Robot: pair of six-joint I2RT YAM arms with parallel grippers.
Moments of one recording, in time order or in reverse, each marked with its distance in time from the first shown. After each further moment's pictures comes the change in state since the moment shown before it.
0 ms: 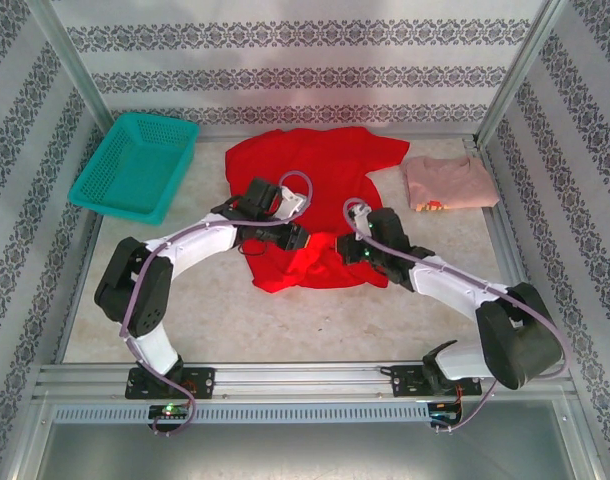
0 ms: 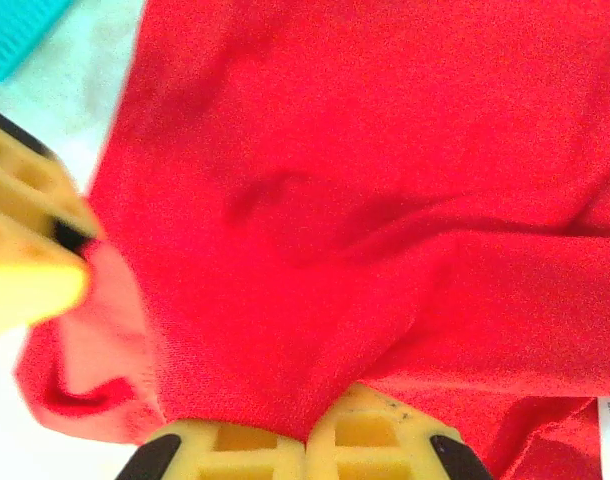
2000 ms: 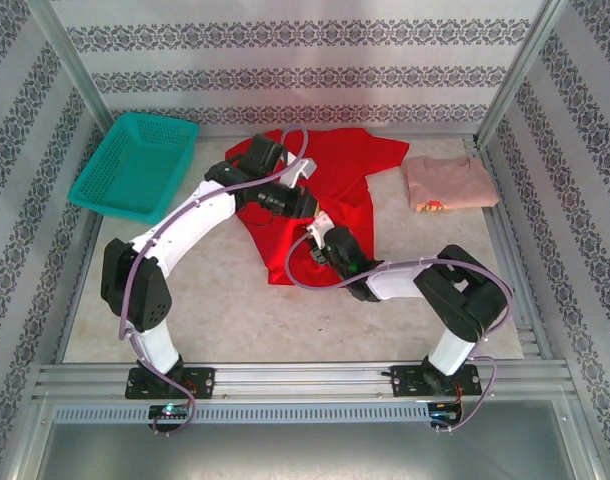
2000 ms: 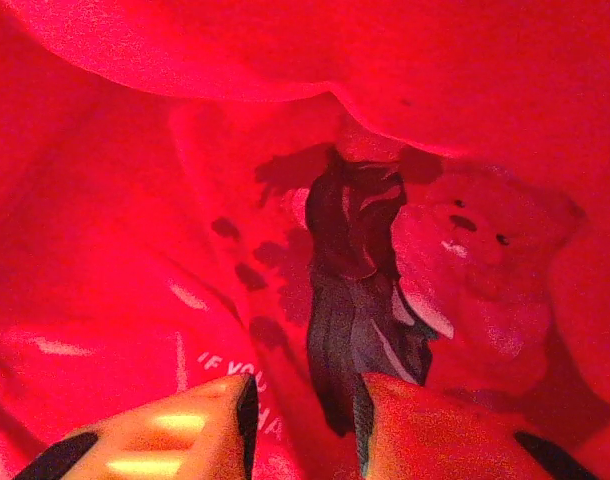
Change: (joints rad) left arm 0.000 0.047 0.484 -0.438 0.158 -0.207; right arm 0.285 0.356 -0.006 0.580 0.590 -0.452
